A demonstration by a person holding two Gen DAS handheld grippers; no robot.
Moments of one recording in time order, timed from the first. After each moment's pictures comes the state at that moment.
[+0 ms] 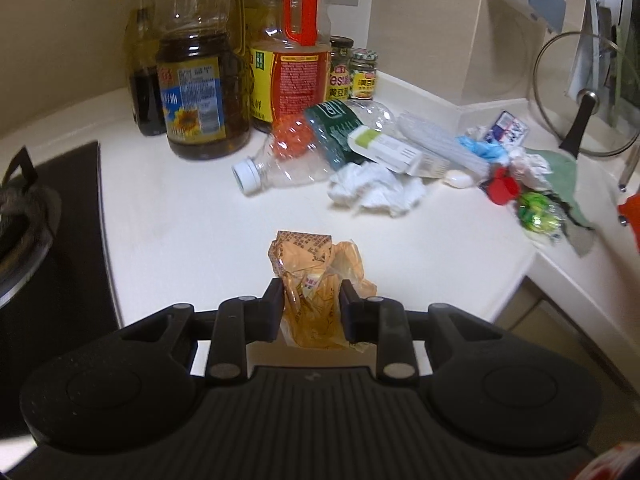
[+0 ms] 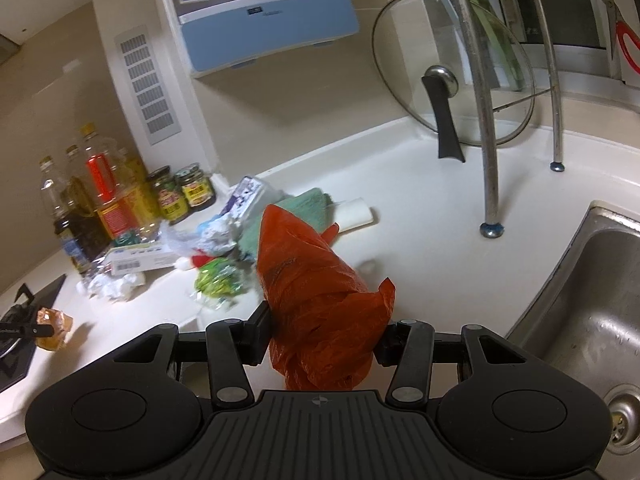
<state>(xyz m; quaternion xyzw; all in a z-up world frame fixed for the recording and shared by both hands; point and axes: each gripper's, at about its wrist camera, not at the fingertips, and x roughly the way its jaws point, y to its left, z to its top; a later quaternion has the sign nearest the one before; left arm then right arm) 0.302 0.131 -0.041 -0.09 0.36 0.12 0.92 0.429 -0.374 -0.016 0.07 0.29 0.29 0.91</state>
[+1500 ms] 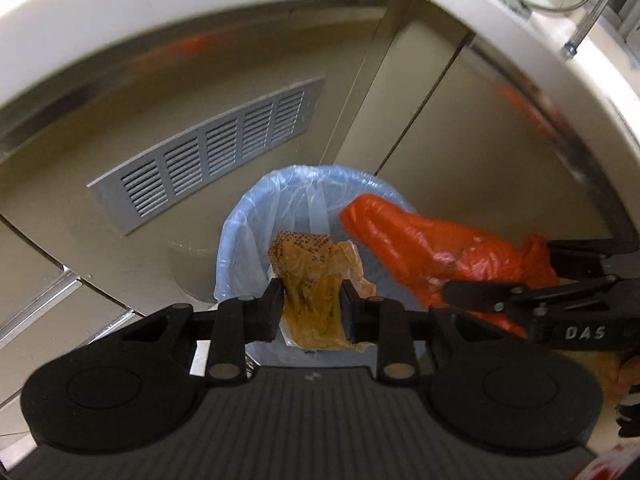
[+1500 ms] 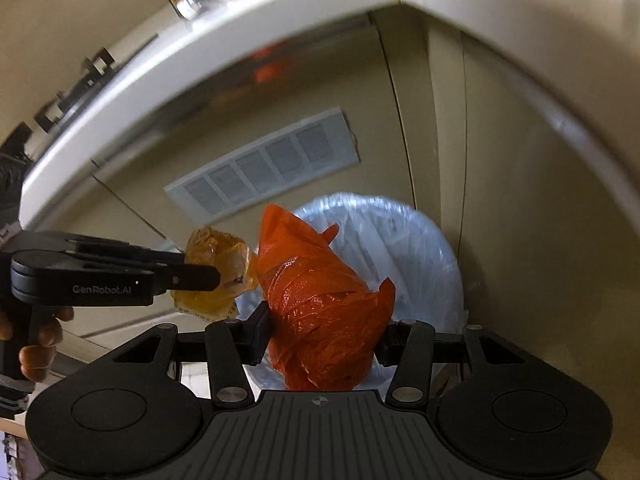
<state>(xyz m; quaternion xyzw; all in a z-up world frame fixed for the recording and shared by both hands) 0.248 -0.008 -0.207 -0.14 0.51 0.01 0.85 0.347 -0.254 -0.202 -0.06 0.50 0.42 0.75</state>
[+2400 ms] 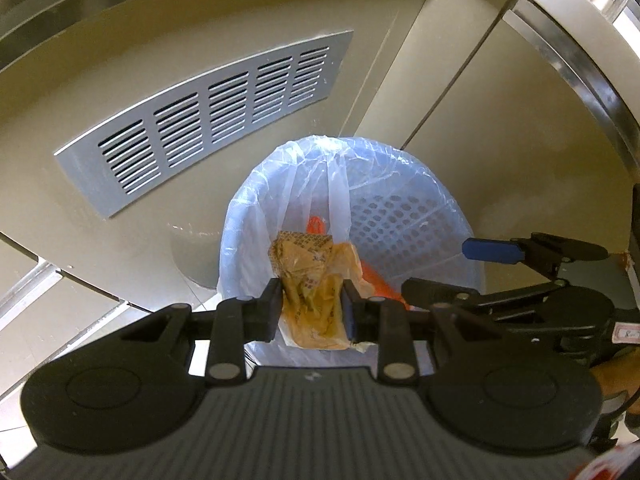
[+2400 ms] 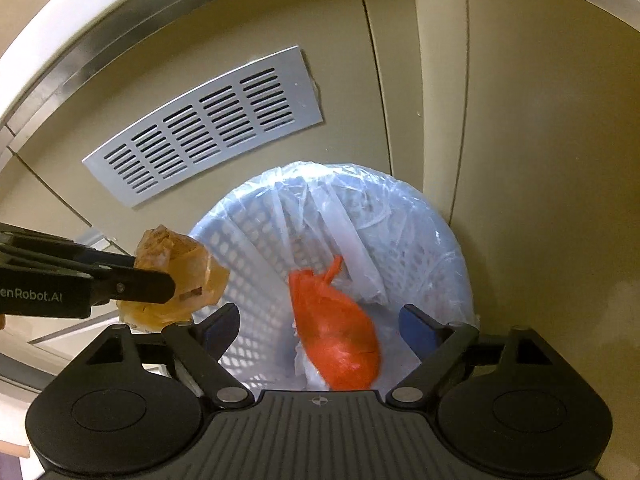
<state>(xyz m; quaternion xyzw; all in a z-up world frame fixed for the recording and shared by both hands) 0.261 -0.006 -0.254 -0.15 0.53 0.02 0.83 0.356 -0.224 -0.268 -0.09 0.49 0.38 0.78</state>
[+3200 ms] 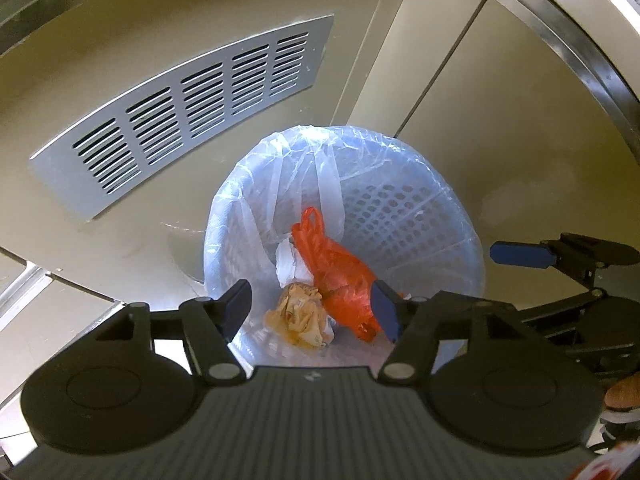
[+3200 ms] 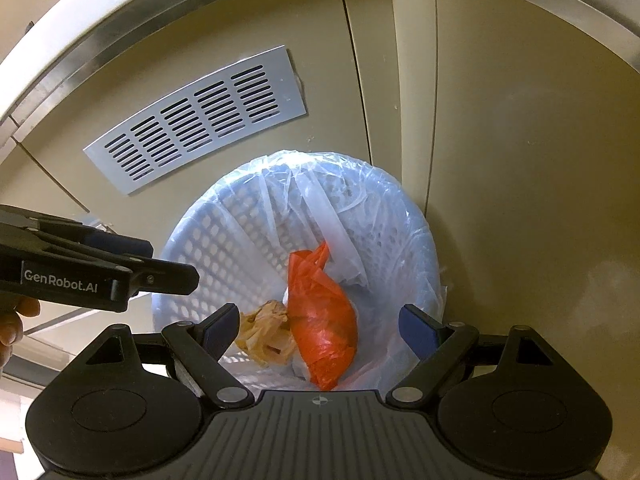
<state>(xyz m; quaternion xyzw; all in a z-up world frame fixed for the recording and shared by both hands) 0.266 -0.021 -0.260 -0.13 0.54 0.02 0.83 0.339 -0.241 -0.251 -0.09 0.50 0.37 0.78</state>
